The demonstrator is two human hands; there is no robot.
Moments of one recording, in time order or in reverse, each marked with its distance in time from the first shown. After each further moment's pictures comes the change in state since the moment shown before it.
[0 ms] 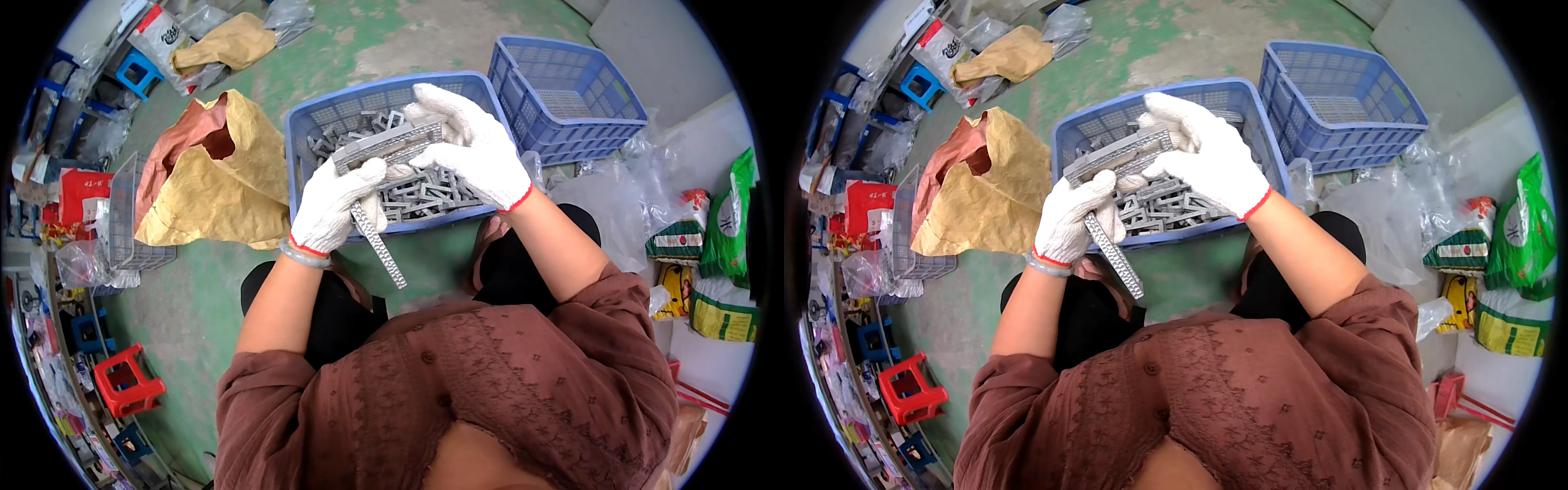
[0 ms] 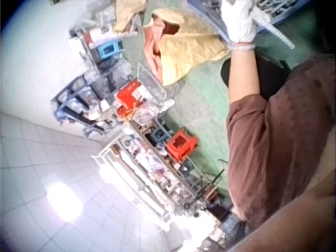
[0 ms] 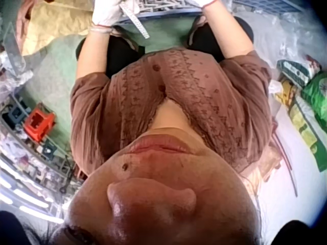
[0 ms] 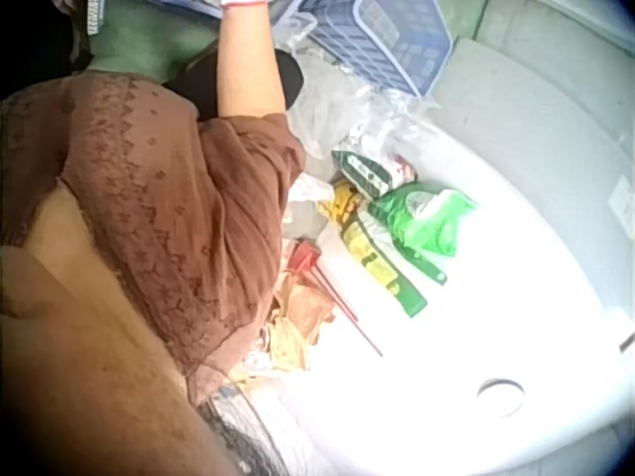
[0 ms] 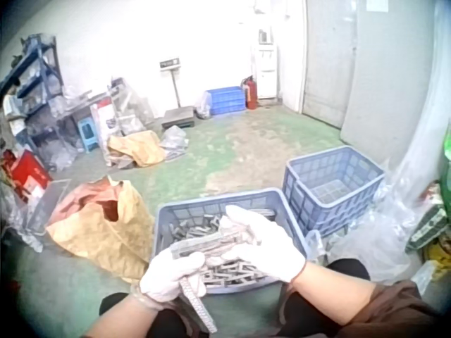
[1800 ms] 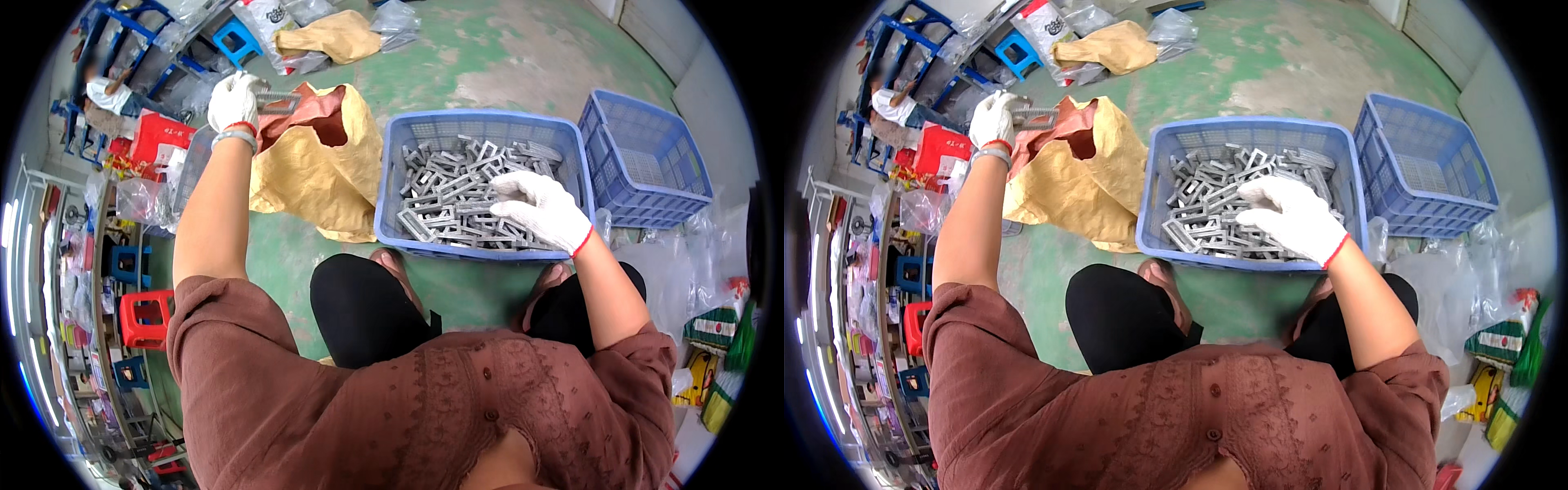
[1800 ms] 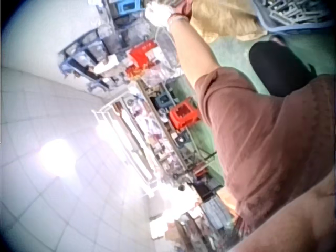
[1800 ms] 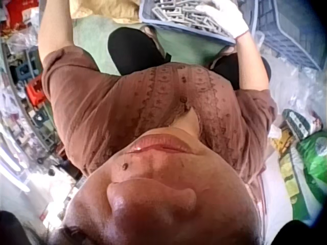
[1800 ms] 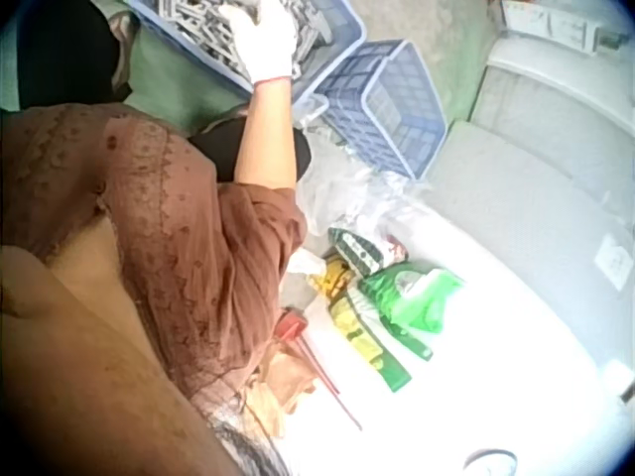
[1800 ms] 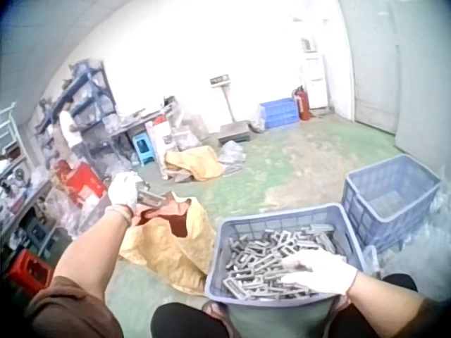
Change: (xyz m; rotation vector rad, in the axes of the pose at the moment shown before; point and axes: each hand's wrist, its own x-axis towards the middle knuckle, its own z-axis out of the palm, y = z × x) left_hand 0.013 0.212 -0.251 0.767 1.031 0.535; right_hand 0.007 0.001 0.004 -0.633 -0.216 0.291
